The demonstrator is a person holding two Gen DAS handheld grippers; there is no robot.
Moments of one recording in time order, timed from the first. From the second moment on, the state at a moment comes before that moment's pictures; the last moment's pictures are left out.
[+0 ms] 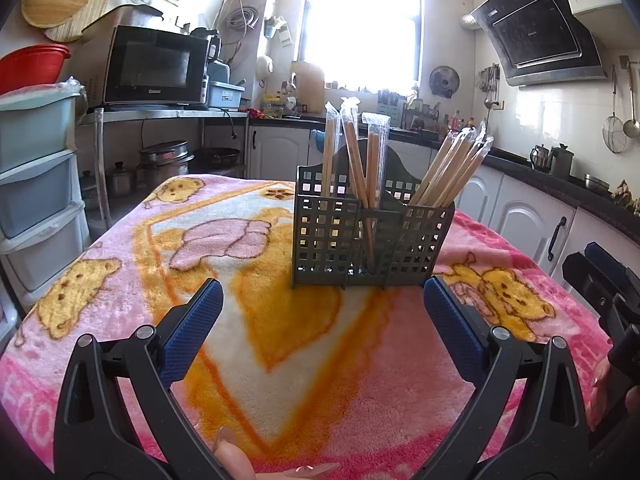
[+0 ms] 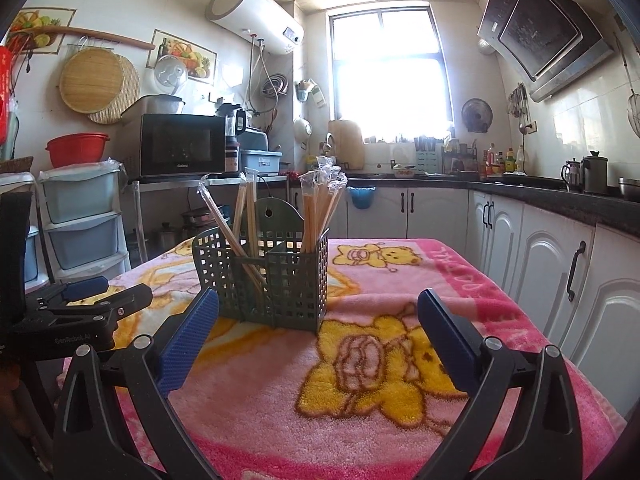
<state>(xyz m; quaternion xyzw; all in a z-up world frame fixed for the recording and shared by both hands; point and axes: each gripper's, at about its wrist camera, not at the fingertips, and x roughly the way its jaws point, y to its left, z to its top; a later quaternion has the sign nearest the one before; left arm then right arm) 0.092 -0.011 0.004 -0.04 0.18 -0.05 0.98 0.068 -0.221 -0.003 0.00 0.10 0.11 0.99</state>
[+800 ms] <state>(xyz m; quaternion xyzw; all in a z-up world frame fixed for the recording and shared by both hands) 0.091 -0.007 0.004 -0.04 0.18 -0.05 0.98 0.069 -0.222 -0.003 0.00 0.10 0.10 0.99</state>
